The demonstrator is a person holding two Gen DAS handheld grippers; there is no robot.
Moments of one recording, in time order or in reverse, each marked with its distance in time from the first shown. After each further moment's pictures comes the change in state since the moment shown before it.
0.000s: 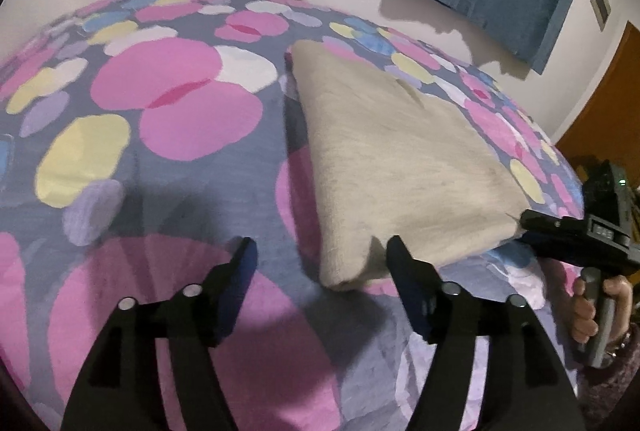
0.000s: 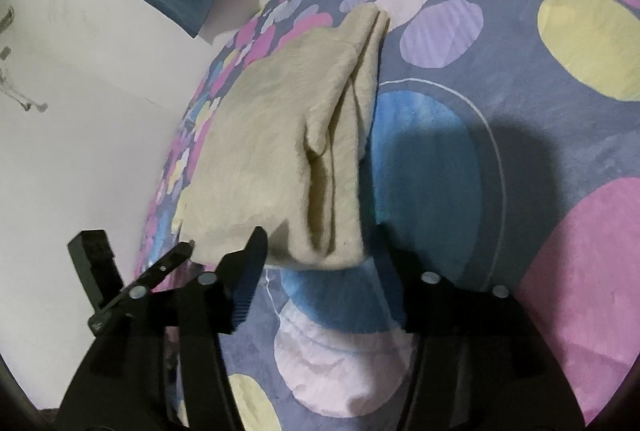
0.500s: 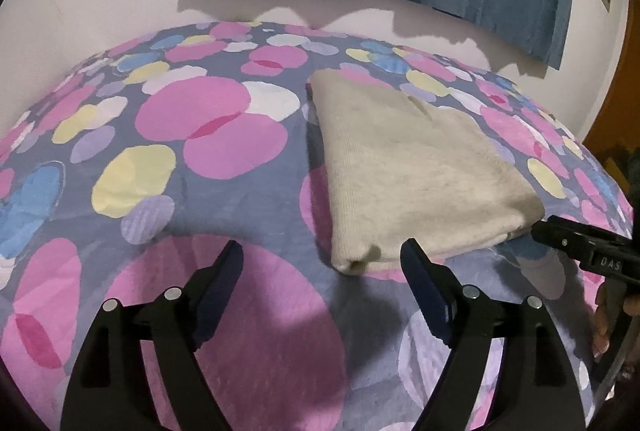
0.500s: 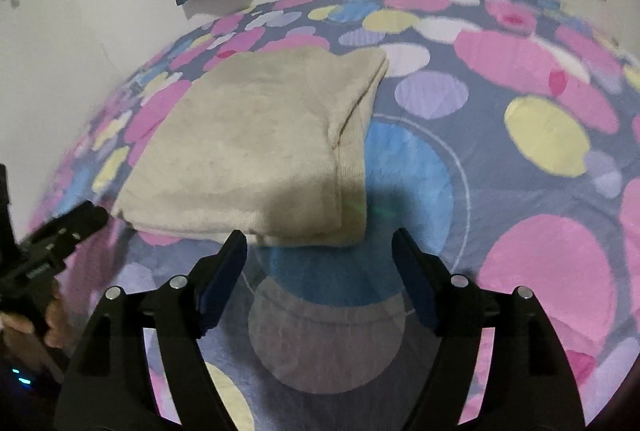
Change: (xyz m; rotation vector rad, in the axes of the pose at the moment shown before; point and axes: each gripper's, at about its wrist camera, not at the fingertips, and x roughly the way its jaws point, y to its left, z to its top) left arm -0.030 -0.019 -0.011 0.061 -0.092 0.153; right arm -0.006 0.061 -0.034 -0.302 -0.130 -0.381
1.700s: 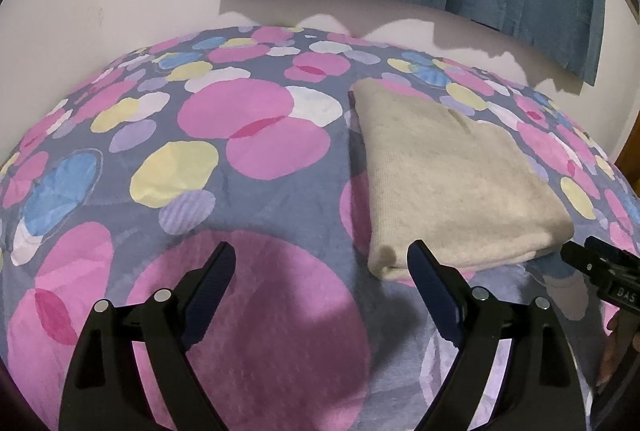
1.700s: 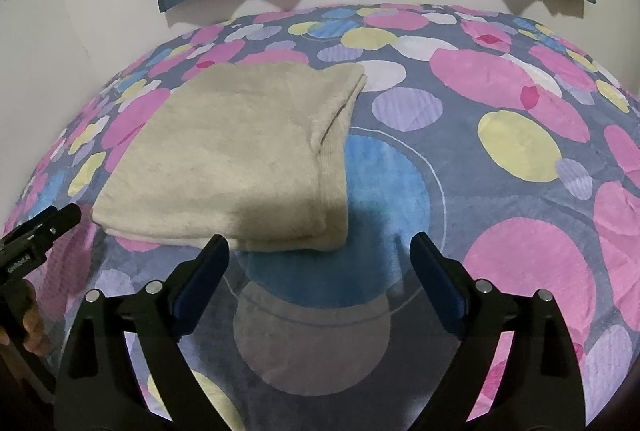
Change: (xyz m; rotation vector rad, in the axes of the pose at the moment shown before) left arm -0.005 0.005 -0.001 -0.057 -0.031 0.141; right arm -0.001 -0.004 -0.003 -0.007 -0.043 -0.088
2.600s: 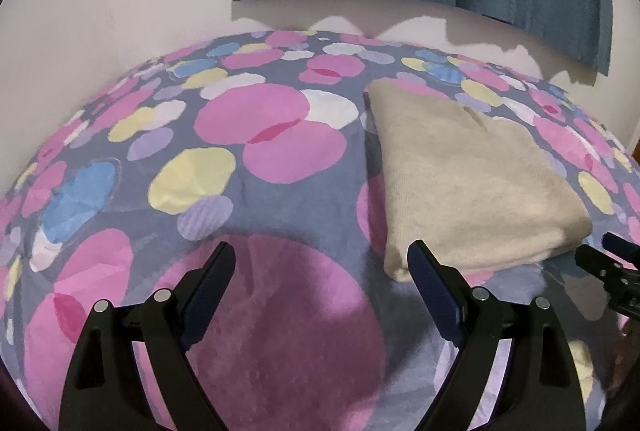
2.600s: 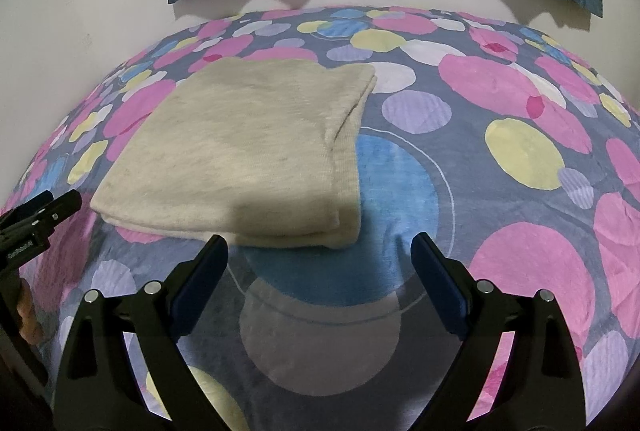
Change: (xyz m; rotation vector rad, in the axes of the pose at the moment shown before) left arm 0.000 -0.006 0.002 0.024 -0.007 0.099; right arm 0.002 0.007 0.000 -0.042 0.000 0.000
